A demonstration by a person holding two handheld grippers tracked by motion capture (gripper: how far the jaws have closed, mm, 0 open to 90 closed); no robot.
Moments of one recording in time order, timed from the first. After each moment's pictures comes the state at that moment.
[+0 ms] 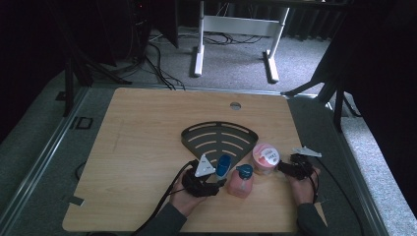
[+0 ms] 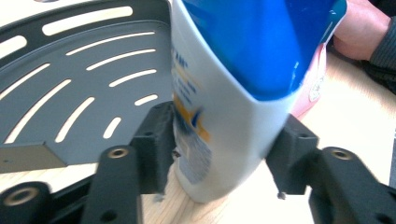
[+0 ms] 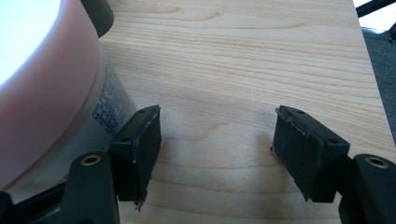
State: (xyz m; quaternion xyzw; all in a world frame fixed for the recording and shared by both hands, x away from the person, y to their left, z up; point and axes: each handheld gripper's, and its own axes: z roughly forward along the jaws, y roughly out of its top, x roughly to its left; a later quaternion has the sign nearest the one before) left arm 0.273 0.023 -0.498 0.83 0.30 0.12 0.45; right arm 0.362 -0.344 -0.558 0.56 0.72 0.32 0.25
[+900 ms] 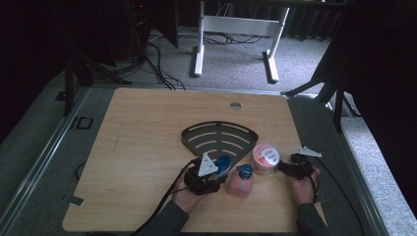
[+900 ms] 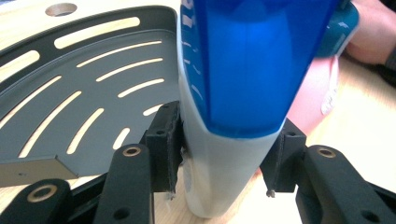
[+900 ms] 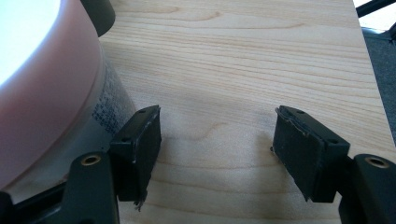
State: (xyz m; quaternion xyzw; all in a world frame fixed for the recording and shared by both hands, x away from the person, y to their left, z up) left arm 0.275 0.018 -0.495 0.83 0.30 0.14 0.44; right arm 0.362 -0.344 -0.558 0.56 0.72 0.32 0.25
